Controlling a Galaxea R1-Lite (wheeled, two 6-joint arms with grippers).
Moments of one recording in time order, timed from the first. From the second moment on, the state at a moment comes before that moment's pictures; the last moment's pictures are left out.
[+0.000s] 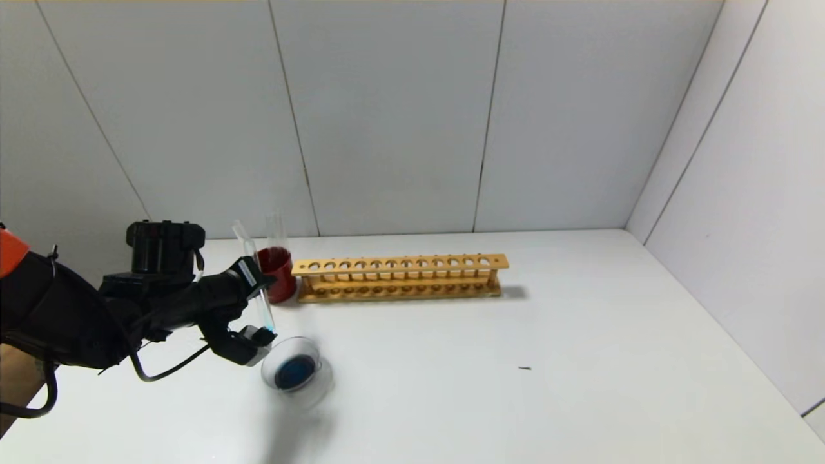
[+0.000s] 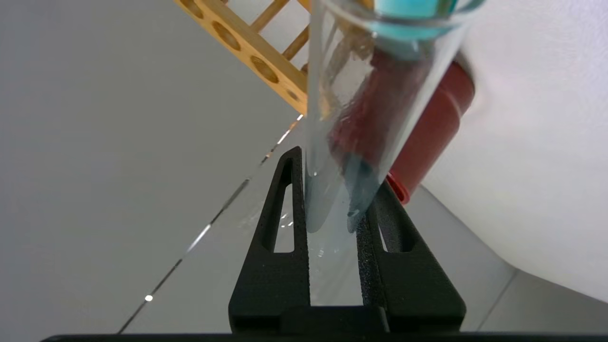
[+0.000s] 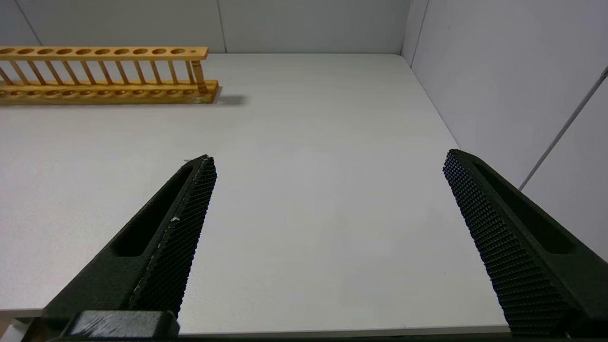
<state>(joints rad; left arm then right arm) -0.08 1.88 -0.72 -0.66 -0.24 2.38 0.00 0.00 0.00 0.00 0.01 0.00</state>
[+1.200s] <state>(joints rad) -0.09 1.79 -0.59 -0.85 -0.20 2.48 0.00 0.00 0.00 0.00 0.01 0.00</state>
